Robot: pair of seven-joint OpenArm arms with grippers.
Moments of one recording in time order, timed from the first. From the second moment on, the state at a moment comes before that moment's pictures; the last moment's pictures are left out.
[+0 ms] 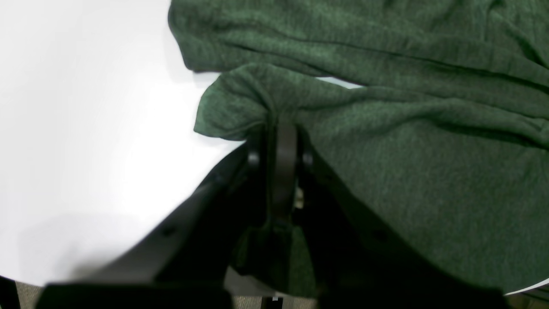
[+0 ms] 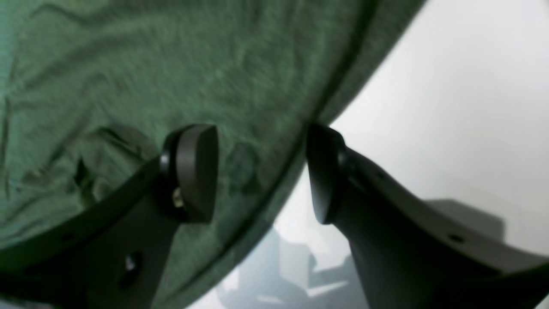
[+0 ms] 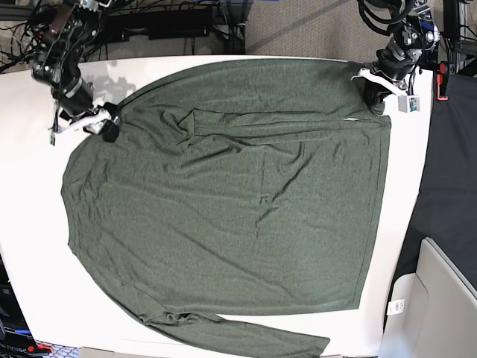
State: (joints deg) left arm 28.6 -8.3 -25.5 96.9 -30.3 -17.5 38.2; right arm -12.2 3.1 31.6 97.5 32.4 14.3 -55.1
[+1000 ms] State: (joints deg) left arm 42.8 -11.3 -25.0 106.7 -28.5 -17.1 39.5; right arm -26.5 9.1 40.7 103.3 44.7 13.6 -59.4
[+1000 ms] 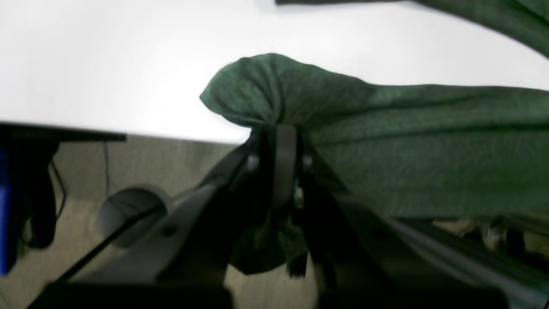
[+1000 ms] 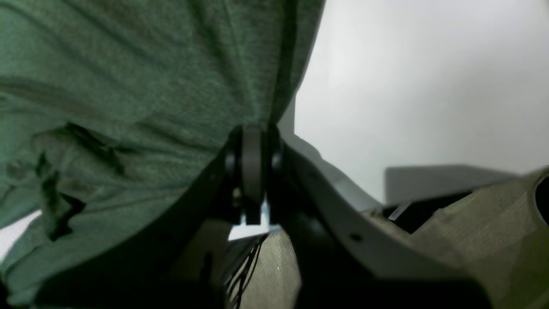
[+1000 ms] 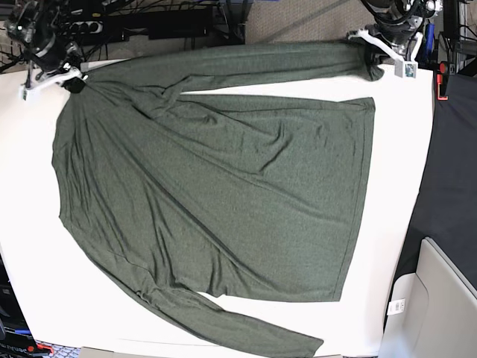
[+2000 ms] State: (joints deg) left arm 17.7 -4.9 -29.2 110.2 -29.4 -16.9 50.1; right arm -13.9 8.6 40.8 106.0 42.7 13.2 -59.6
